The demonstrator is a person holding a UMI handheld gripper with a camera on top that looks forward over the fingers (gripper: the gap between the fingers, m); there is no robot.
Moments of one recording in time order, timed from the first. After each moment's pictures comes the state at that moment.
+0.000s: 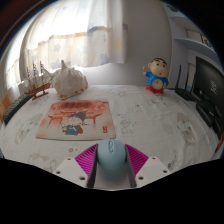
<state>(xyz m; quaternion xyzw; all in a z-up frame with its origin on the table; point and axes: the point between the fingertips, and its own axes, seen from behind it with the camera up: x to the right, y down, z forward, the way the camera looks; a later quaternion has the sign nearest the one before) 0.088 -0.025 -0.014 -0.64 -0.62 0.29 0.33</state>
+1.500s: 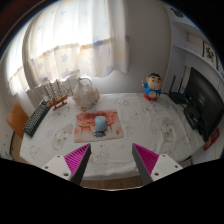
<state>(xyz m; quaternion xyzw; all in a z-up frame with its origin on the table) 0.188 -0.079 0.185 -0.68 -0.64 0.26 0.27</state>
